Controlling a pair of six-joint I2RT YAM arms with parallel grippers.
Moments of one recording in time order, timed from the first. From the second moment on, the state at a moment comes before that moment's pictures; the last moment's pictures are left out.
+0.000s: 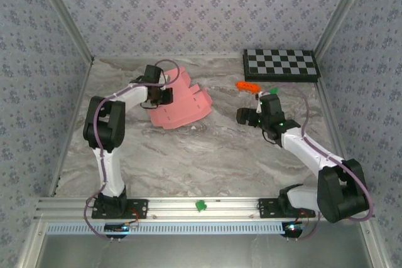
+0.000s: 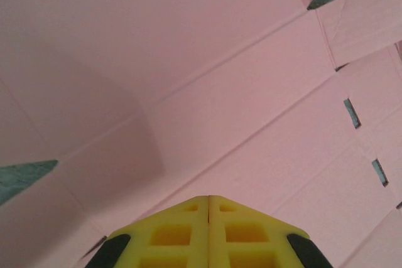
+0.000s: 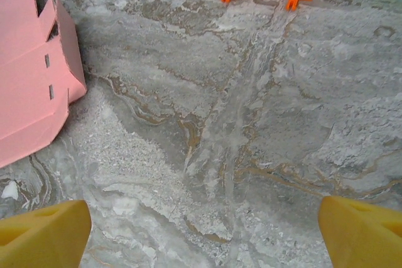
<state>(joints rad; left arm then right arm) -0.29 2.03 1.42 -0.43 0.23 -0.28 0.32 1.26 0.72 -0.19 -0.01 0.34</state>
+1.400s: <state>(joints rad) -0.50 1.90 1.40 -0.46 0.16 -0.54 0.54 1.61 0.90 -0.10 -0.14 0.47</state>
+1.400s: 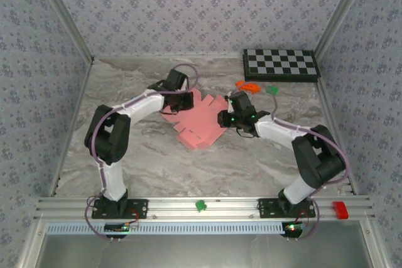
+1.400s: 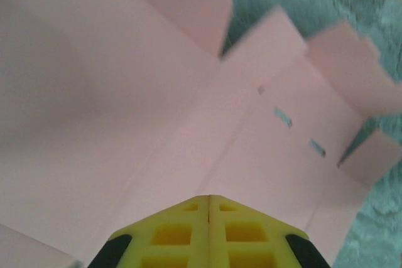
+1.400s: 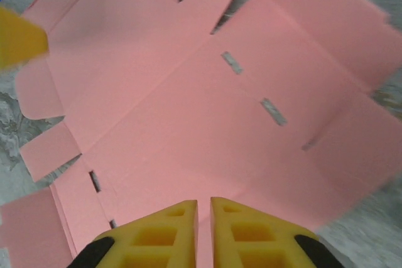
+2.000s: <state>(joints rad) -0.33 2.11 1.49 -0.50 0.22 -0.40 0.61 1.85 1.02 -0.10 -0.15 0.55</state>
